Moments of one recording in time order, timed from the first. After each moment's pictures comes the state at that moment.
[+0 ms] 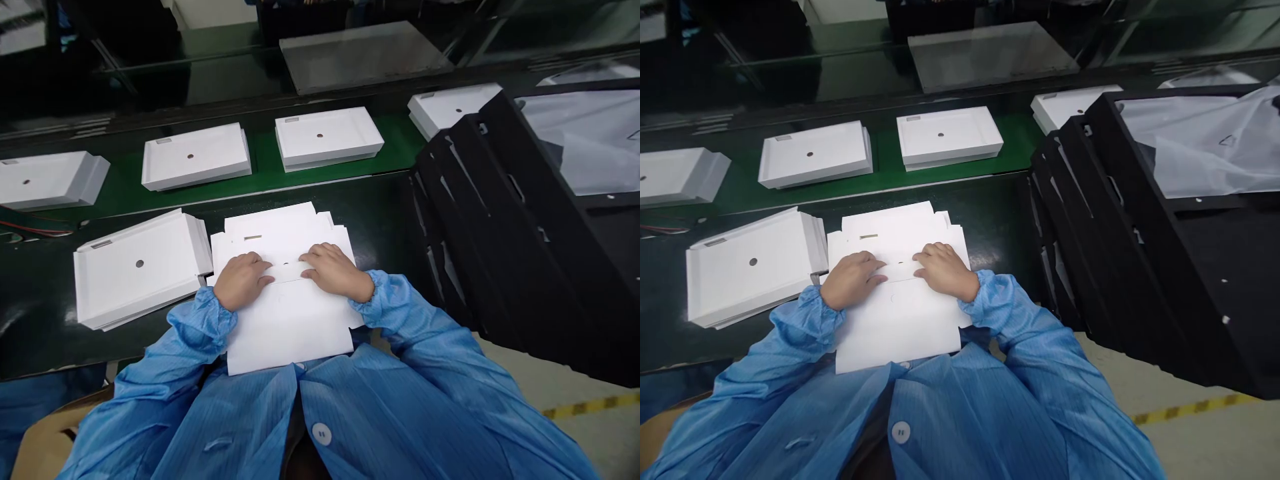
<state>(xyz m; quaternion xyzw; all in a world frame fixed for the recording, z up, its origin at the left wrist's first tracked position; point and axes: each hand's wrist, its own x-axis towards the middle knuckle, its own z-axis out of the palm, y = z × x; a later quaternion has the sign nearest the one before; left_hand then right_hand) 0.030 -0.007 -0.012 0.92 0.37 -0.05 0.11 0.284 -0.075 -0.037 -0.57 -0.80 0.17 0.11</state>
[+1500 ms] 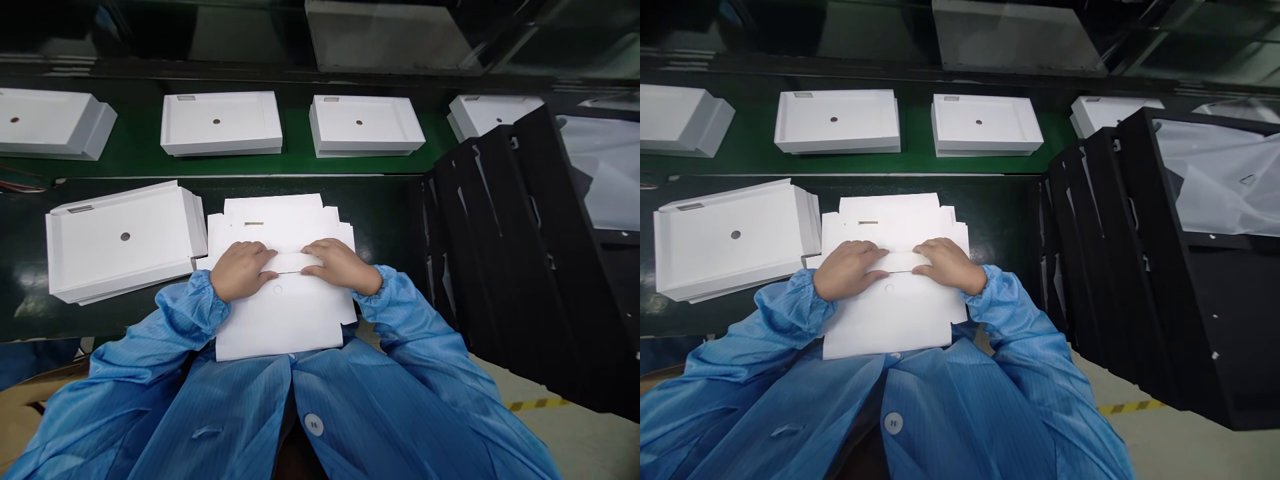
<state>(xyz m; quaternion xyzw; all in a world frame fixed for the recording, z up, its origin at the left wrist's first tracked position) 0.037 -0.013 -0.003 0.93 0.35 -0.06 0.13 0.299 -0.061 -0.029 -0.52 -0.82 0.23 0.09</state>
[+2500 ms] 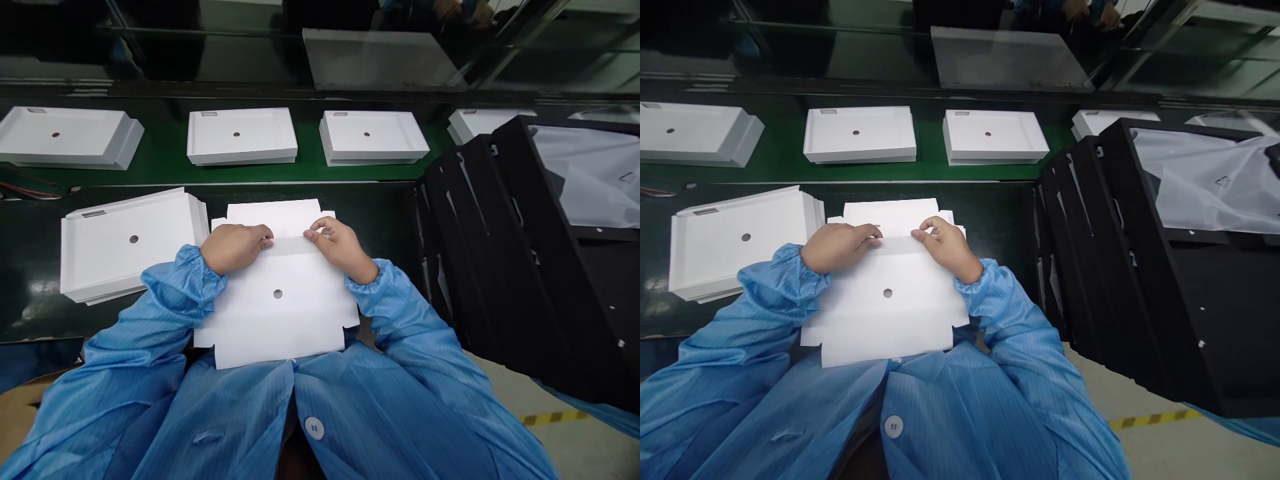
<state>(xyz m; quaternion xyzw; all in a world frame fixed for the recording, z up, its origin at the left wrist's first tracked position) 0.046 0.019 0.044 0.89 0.43 -0.11 0.07 0.294 -0.046 -0.017 -0.64 -0.59 0.32 0.37</state>
